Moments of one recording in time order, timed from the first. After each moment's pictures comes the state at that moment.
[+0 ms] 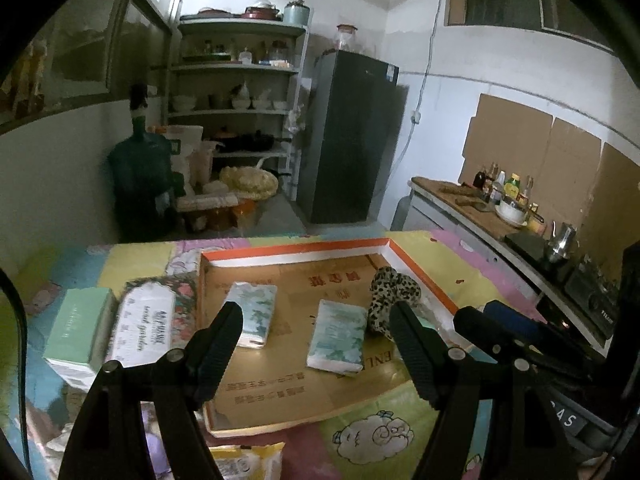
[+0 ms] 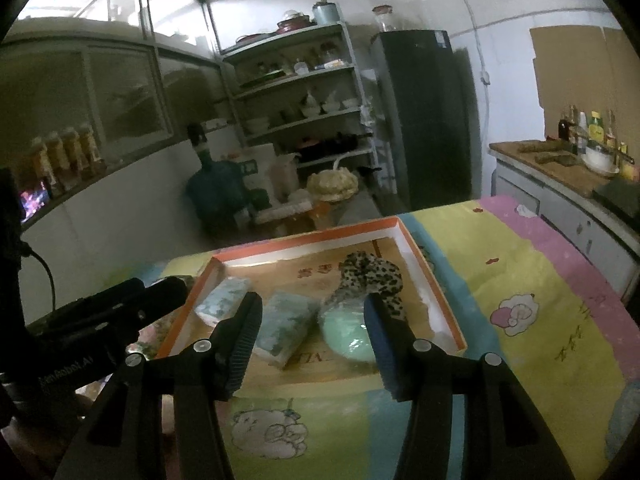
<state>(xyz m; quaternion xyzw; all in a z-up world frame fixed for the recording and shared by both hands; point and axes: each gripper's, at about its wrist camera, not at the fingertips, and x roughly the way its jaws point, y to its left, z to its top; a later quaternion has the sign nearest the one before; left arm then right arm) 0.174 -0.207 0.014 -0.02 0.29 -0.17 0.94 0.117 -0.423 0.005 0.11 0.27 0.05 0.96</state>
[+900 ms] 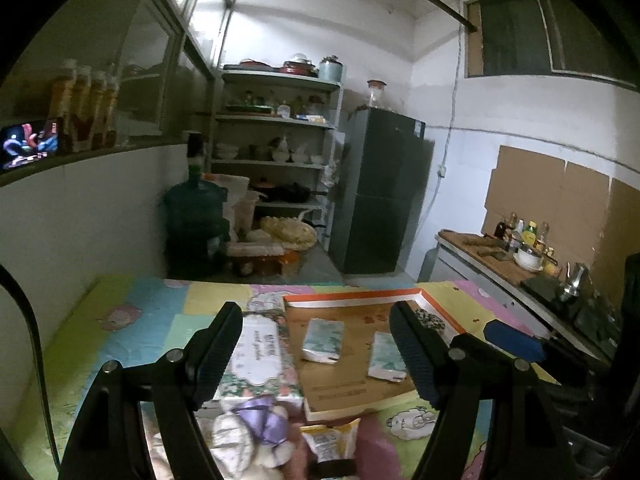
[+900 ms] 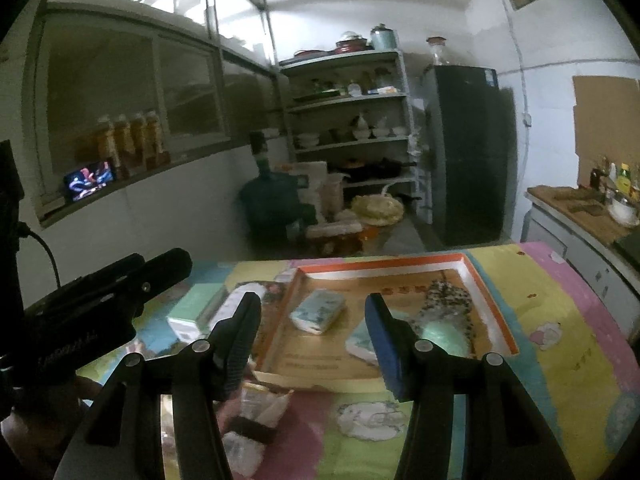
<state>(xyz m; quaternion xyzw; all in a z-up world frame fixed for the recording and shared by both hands) 0.100 -0.120 0.068 -0.05 0.20 -0.11 0.97 0.064 -0.328 0.058 0.06 0.23 0.11 0.97</state>
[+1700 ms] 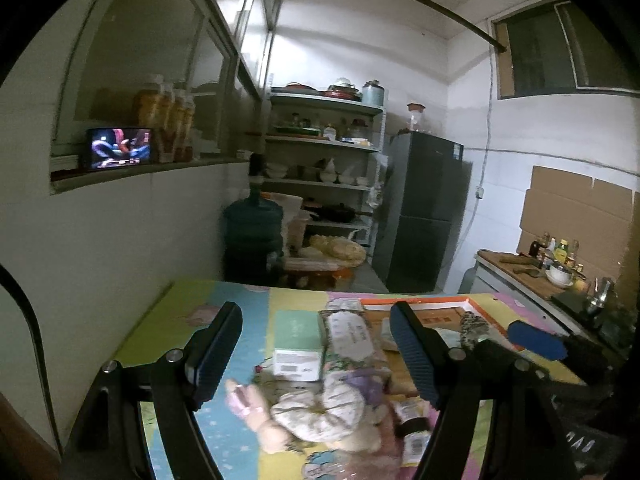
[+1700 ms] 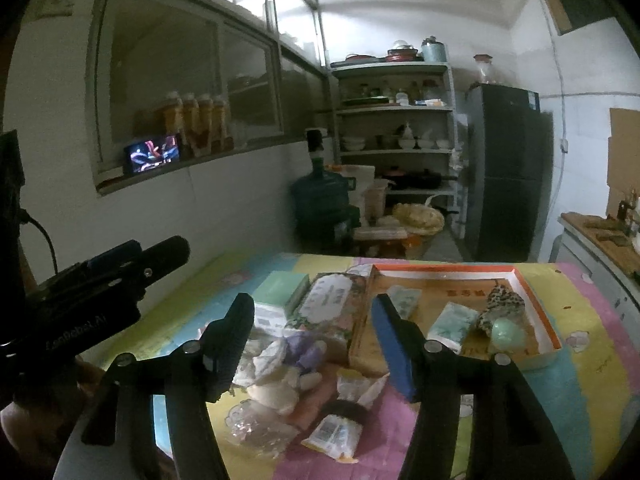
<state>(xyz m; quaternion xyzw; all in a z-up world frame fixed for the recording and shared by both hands) 0.030 -0.029 0.076 -0.05 0.16 -0.04 0.98 0.014 -0.244 0.071 0.02 0.21 0.17 0.96</state>
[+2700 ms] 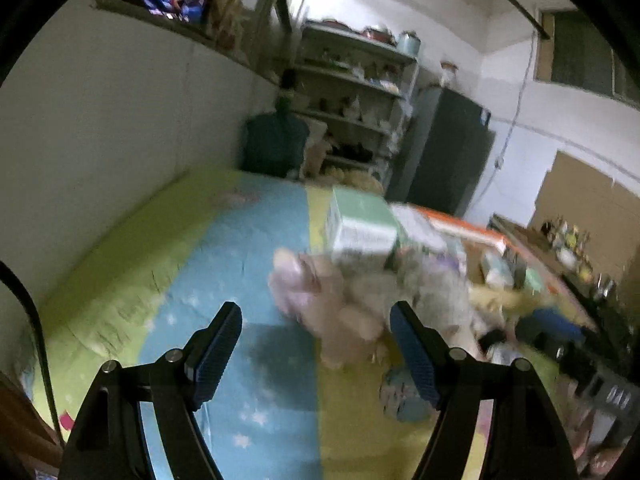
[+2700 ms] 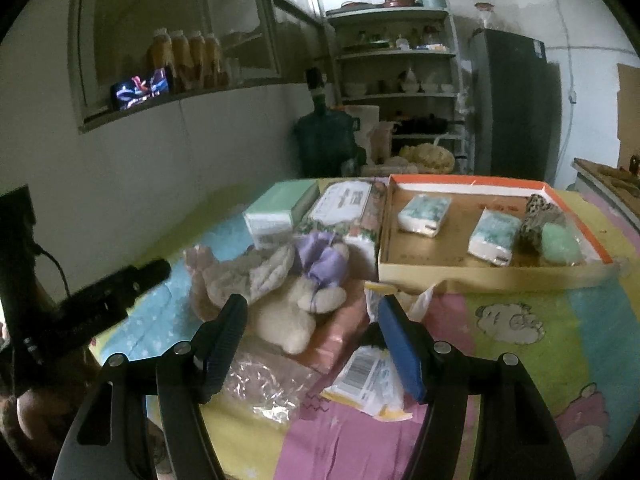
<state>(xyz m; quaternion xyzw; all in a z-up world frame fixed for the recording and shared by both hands) 0.054 0.033 -0.057 -0.10 0.28 -0.04 0.95 0.033 -0.220 -0.023 0.03 0.30 0.18 0.93</state>
